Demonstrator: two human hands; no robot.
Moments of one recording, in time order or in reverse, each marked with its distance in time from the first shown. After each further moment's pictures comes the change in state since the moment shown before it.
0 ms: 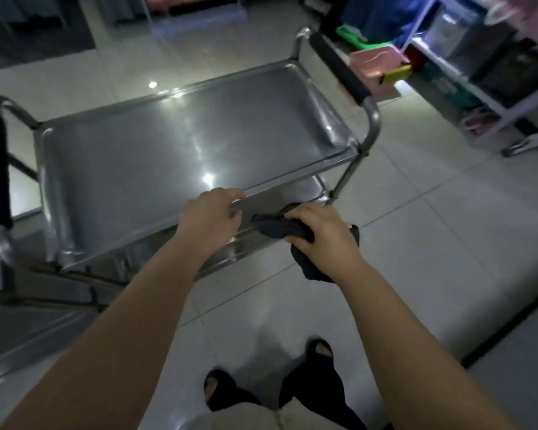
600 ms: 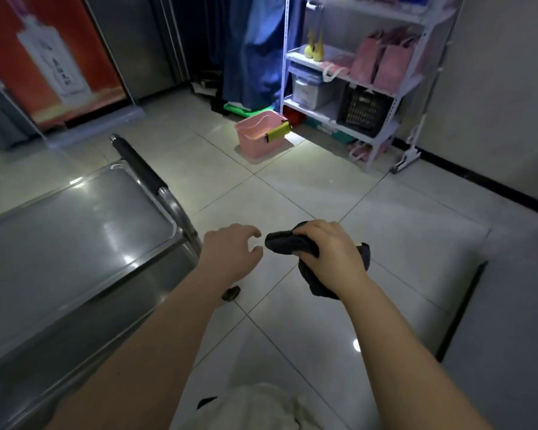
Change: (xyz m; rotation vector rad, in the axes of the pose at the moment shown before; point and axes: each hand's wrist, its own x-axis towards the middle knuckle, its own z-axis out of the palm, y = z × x) left_hand 0.139 0.460 0.174 0.192 -0.123 0.313; right_hand -0.123 0.329 -0.322 -0.214 0.324 0.247
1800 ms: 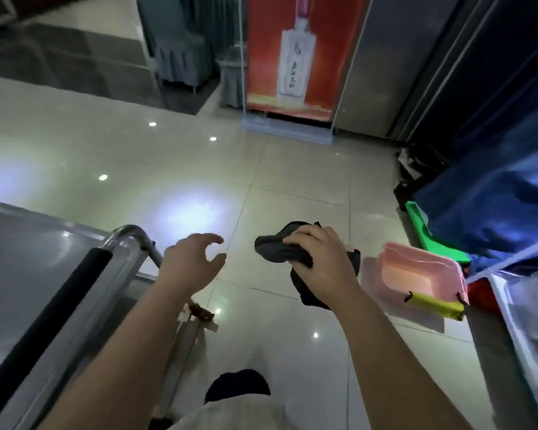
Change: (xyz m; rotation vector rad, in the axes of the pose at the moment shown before) left_hand 0.605 -0.244 -0.134 -0.273 0.423 -1.074; right_hand 0.858 0.105 0.210 0.299 -0.454 -0.817
